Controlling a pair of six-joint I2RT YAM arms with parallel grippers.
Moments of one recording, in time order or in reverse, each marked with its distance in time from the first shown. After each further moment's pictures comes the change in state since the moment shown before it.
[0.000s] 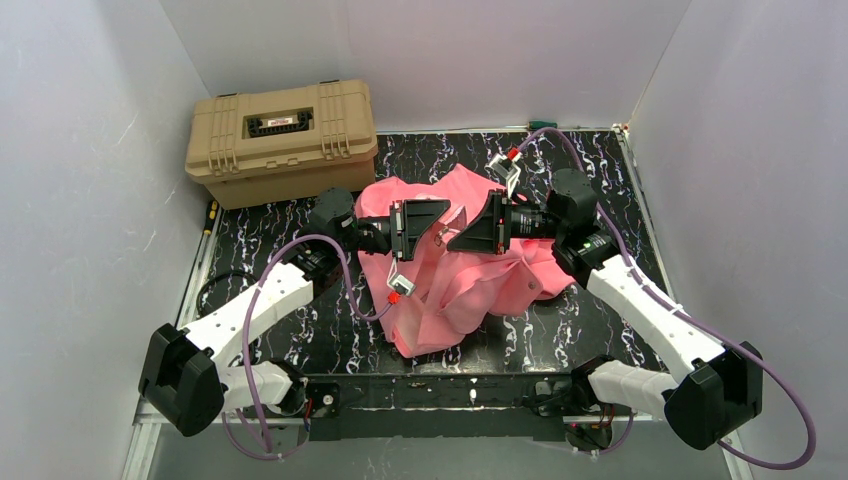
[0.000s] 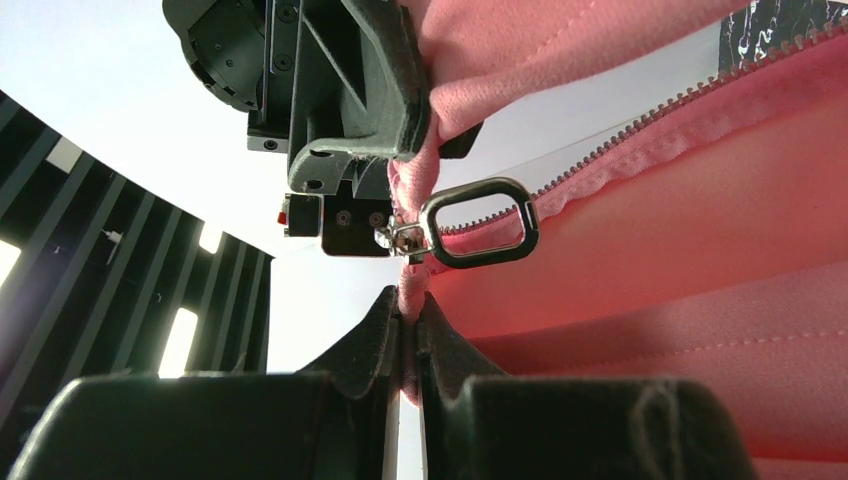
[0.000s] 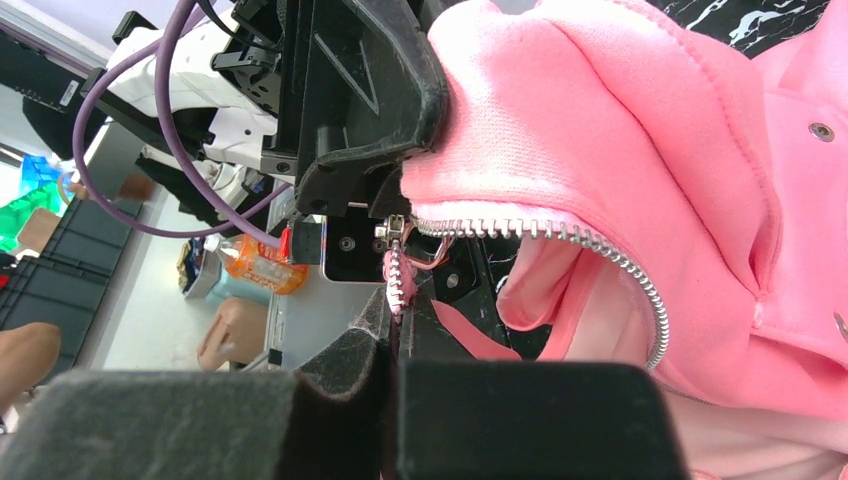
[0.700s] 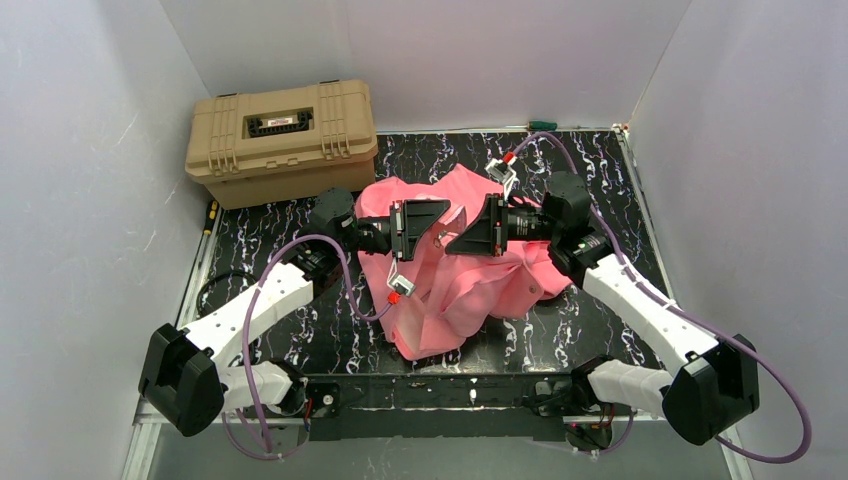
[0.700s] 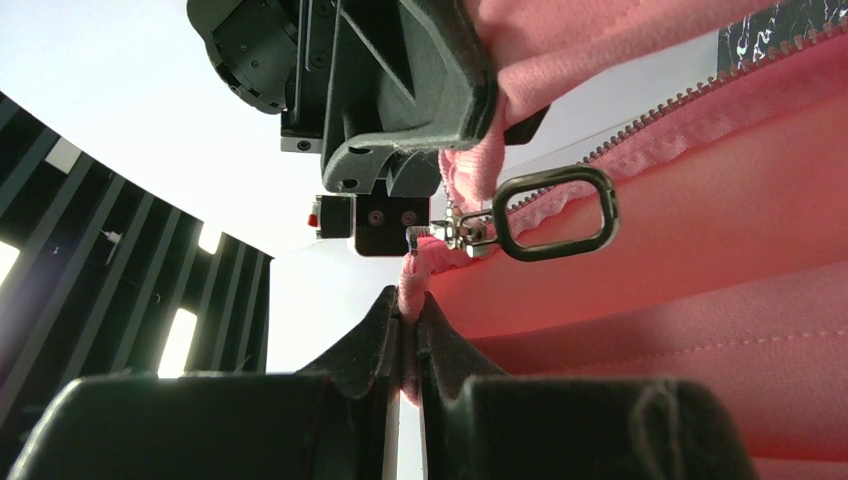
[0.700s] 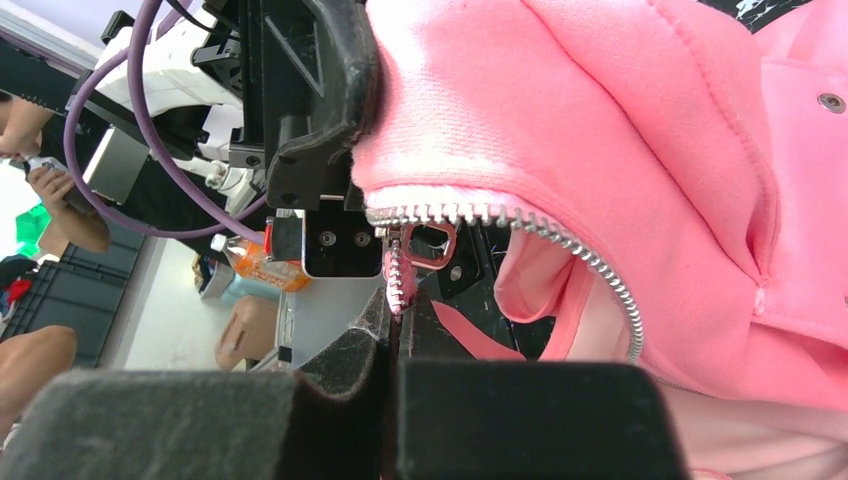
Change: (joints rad) left arm 0.000 0.000 0.000 -0.003 0.000 0.001; right arm 0.000 0.019 -0.033 0.032 -0.007 0.021
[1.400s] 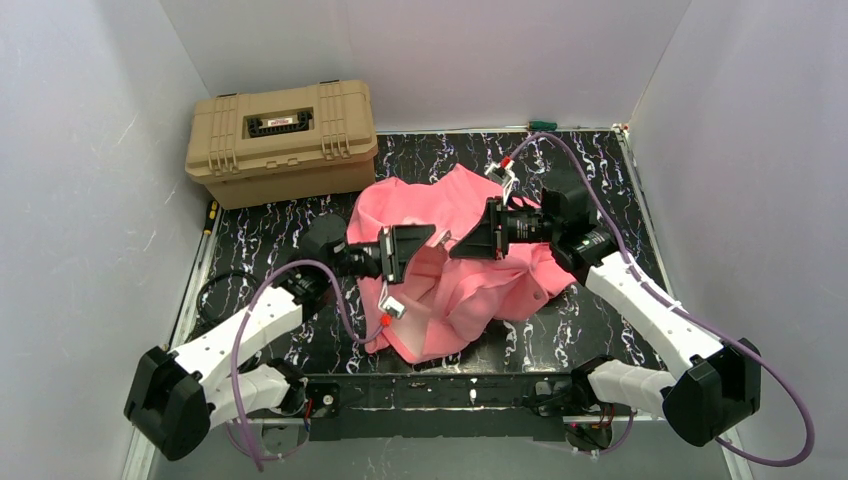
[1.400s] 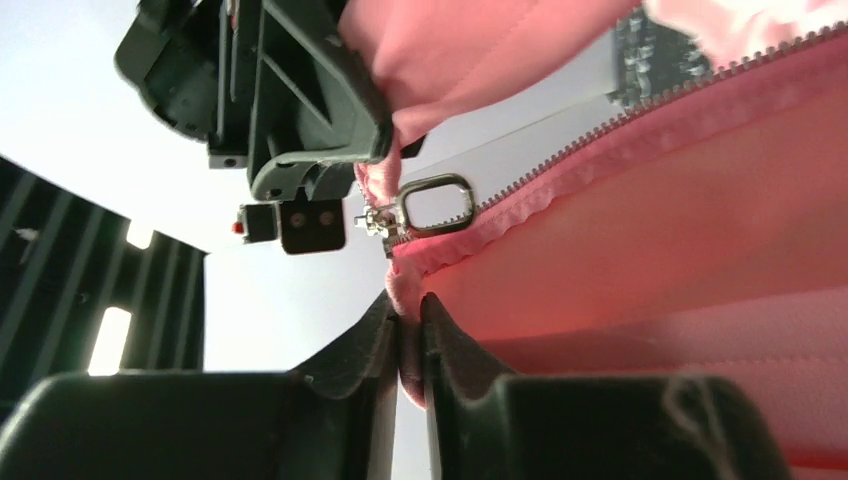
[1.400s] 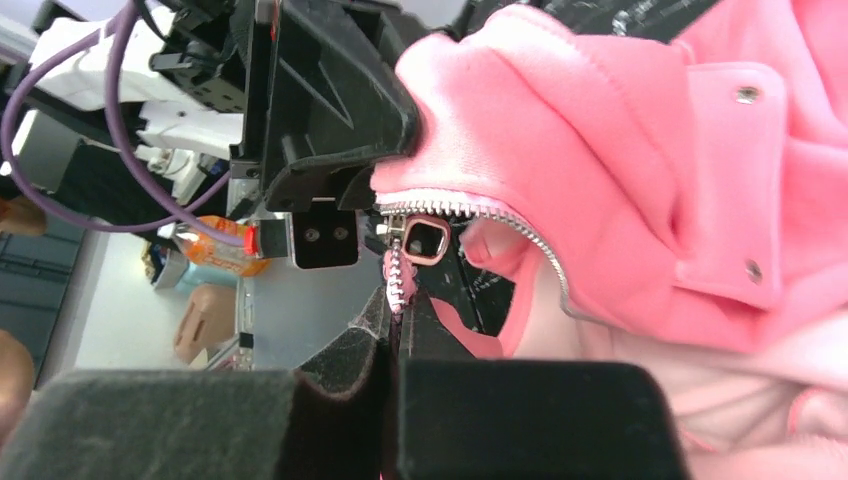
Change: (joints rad) left arm 0.000 -0.105 -0.148 -0.029 -0.061 0.001; right arm -0.002 -0.001 0.051 -0.192 0.035 -0.157
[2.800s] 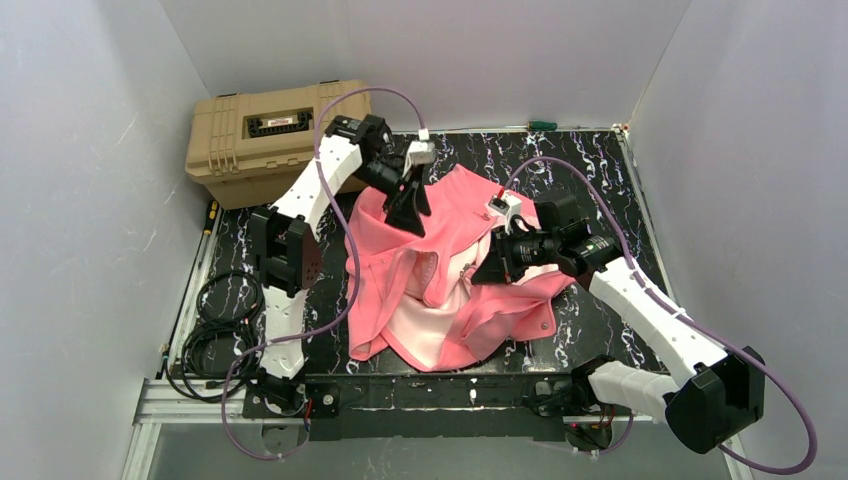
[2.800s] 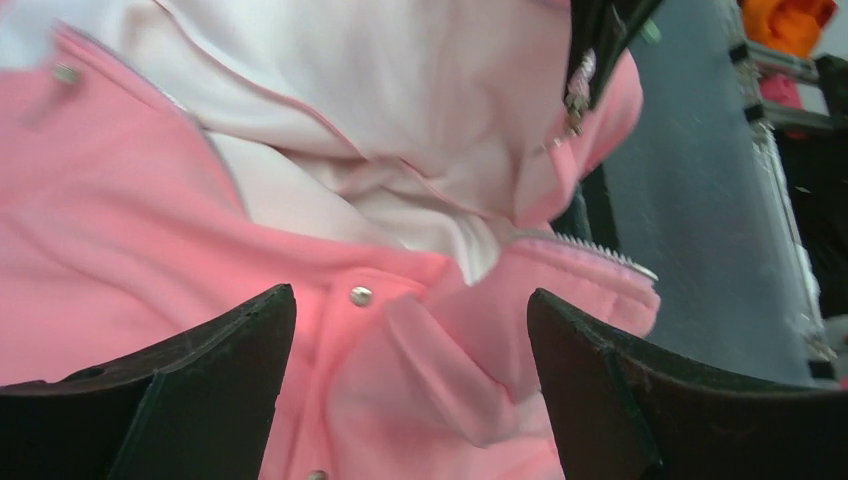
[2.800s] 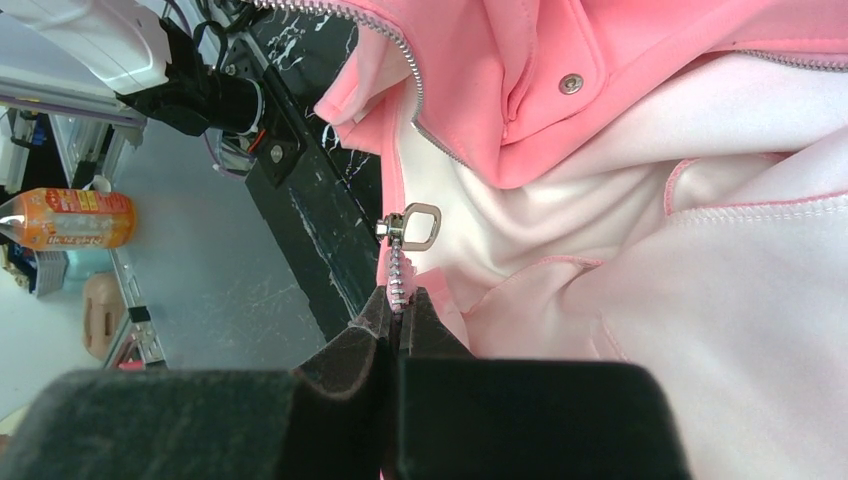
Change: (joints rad) left arm 0.240 1.047 1.441 -1.741 0.342 -1.119; right arm -0.010 -0.035 -0.027 -0.503 0.243 -0.341
